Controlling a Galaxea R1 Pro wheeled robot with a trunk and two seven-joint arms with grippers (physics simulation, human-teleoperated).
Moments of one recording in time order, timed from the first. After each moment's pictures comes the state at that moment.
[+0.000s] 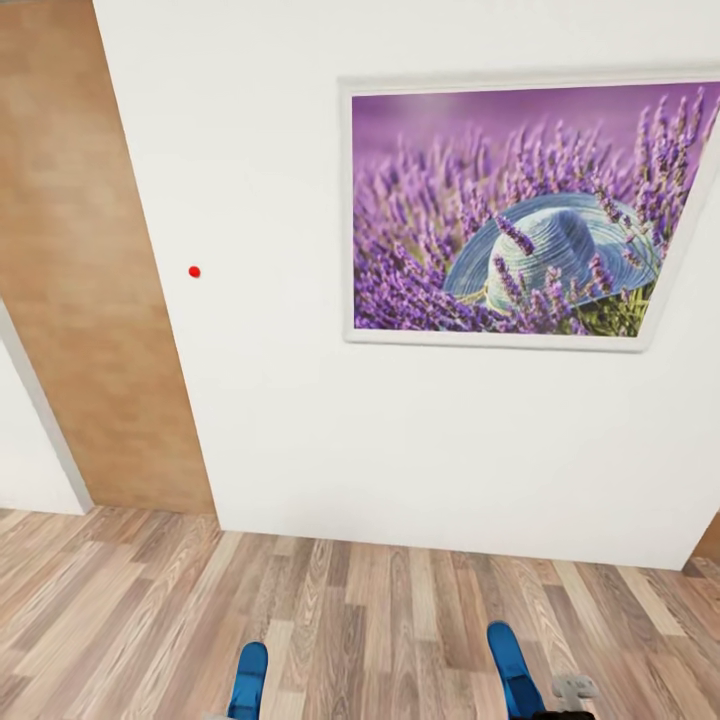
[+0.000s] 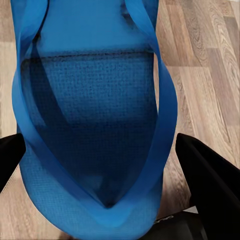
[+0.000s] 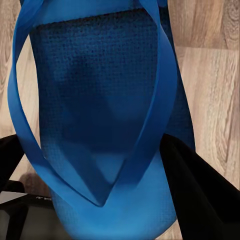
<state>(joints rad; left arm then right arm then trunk) -0.36 0.09 0.11 -0.09 -0.08 -0.26 -0.47 -0.53 -0.24 0.41 0.04 -0.45 -0.03 0.48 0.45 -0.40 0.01</state>
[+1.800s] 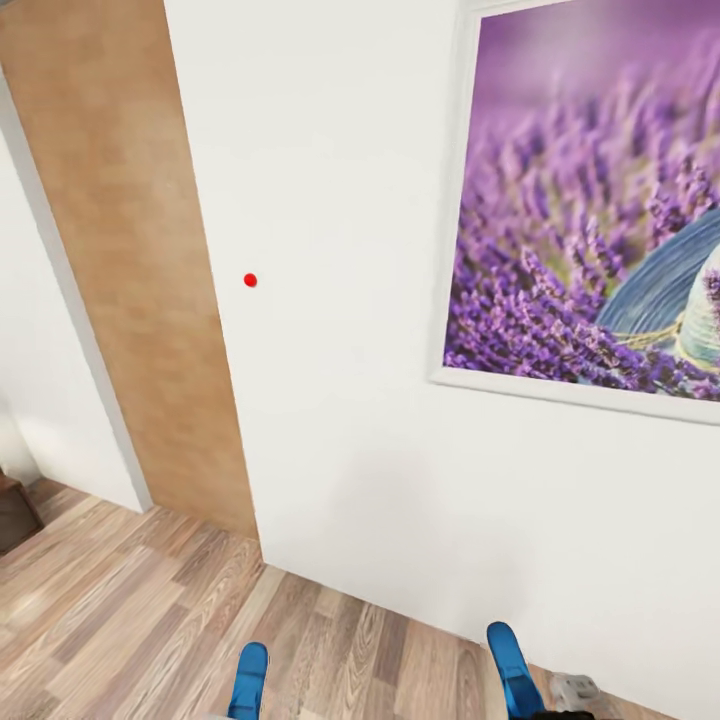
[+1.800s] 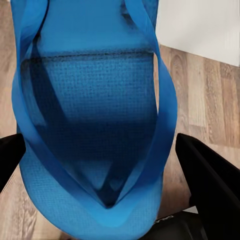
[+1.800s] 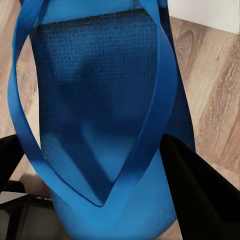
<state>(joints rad) -0.36 0.09 0.11 -0.09 -0.08 -0.26 -0.47 -0.53 -0.24 0.41 0.05 -0.45 -0.03 0.48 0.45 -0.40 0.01</state>
